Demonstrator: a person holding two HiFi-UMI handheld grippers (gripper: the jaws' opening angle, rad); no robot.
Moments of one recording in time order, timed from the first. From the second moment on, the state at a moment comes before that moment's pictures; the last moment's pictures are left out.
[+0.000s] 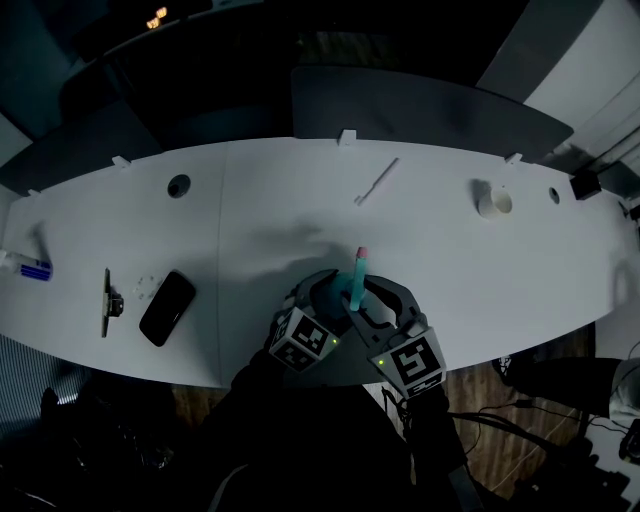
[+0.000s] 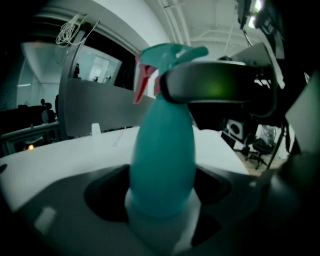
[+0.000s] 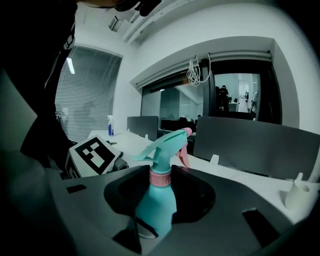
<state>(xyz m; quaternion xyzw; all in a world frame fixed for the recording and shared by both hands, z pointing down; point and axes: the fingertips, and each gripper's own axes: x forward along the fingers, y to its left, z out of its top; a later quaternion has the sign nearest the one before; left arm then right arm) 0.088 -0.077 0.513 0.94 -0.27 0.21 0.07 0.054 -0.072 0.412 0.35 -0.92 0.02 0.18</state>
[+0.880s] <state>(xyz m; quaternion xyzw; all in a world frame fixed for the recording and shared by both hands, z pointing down) 0.085 -0.081 0.509 0.91 -0.35 0.20 0.09 0.061 -0.073 0.408 0.45 -0.89 0.04 0.10</state>
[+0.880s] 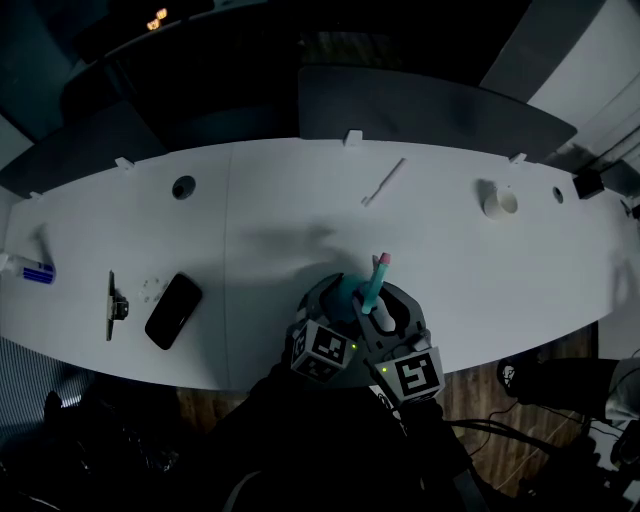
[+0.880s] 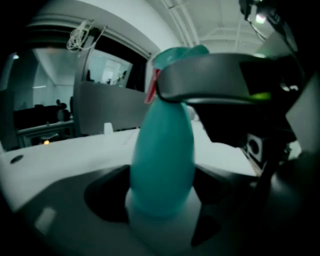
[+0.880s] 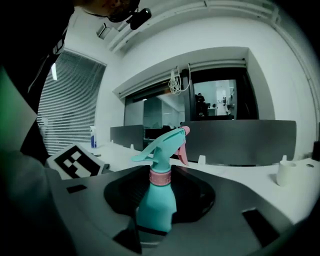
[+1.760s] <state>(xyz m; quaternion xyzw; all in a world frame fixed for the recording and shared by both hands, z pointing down) 0.095 -0.082 0.499 0.95 -0.27 0.16 0.08 0.061 -0.067 0.408 0.45 -0.89 0.05 0.10</state>
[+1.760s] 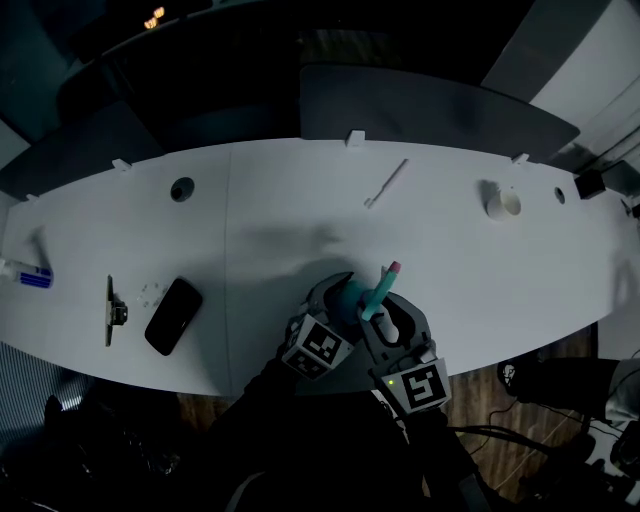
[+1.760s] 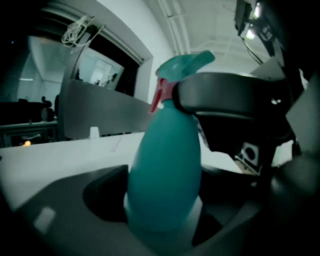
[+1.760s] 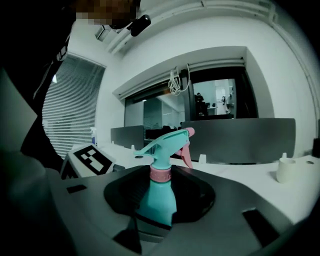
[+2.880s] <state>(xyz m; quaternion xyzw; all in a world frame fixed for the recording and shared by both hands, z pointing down) 0.093 -0.081 0.499 0.93 -0.31 0.16 0.09 0.055 -0.061 0.392 0.39 -0.91 -0.04 0.15</state>
